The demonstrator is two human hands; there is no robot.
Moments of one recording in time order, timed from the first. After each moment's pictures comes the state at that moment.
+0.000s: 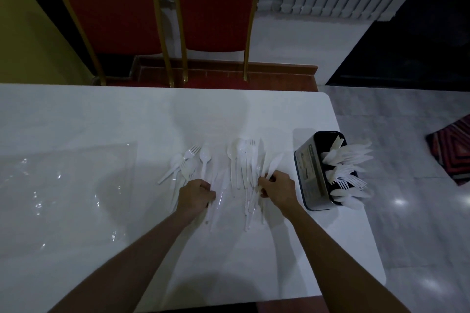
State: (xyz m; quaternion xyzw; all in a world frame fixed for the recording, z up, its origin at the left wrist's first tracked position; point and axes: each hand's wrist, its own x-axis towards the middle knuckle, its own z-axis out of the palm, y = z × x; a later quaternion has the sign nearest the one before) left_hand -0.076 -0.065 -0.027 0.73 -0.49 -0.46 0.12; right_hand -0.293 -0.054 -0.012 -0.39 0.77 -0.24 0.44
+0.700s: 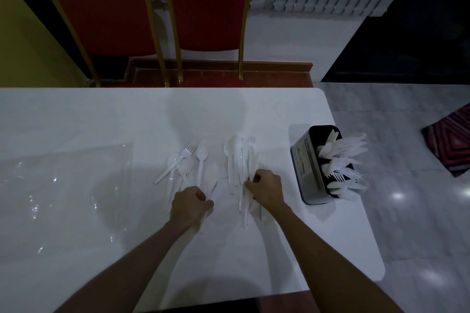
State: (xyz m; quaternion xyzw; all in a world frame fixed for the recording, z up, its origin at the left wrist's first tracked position) left_hand -0.069 -0.045 -0.025 0.72 -0.56 -0.40 0.08; right_hand -0.270 -0.054 -0.021 -0.49 0.78 -0.16 0.36
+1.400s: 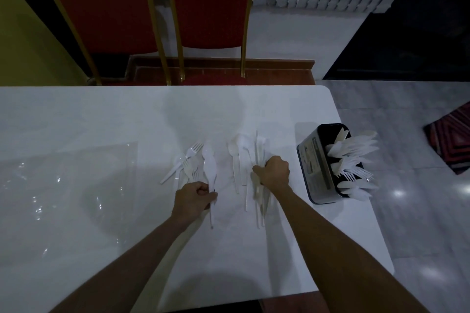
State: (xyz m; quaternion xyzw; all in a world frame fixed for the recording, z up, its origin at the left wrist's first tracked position) left_hand -0.056 -0.053 -0.024 0.69 -0.46 -0.52 0.18; right_hand -0.273 -0.091 -0.035 -0.40 0.83 -0.17 0.34
